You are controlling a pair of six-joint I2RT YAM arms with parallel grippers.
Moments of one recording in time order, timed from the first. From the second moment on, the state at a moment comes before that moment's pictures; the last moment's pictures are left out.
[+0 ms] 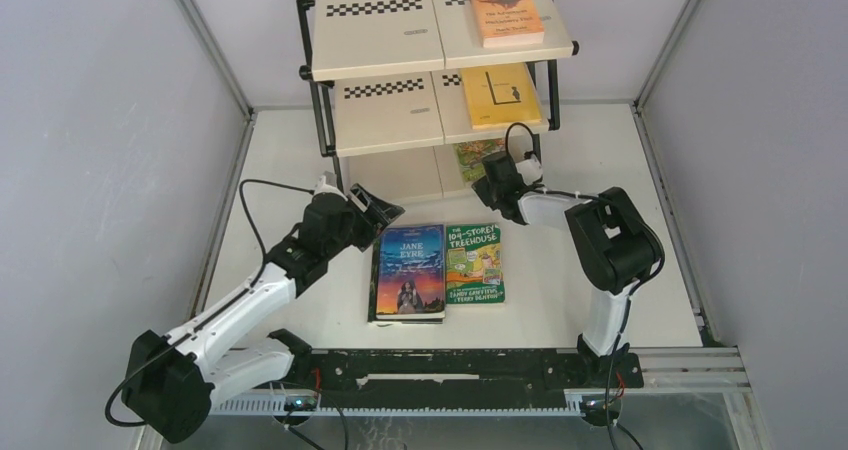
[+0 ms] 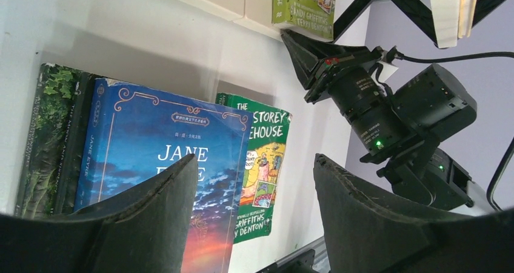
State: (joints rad) left arm -0.54 1.00 0.64 -0.11 -0.02 -1.14; right arm 0.47 1.87 1.05 0.07 0.26 1.28
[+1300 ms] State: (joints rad) left arm -0.55 1.05 0.69 -0.17 0.11 -1.06; right arm 0.47 1.44 0.89 -0.18 0.22 0.96
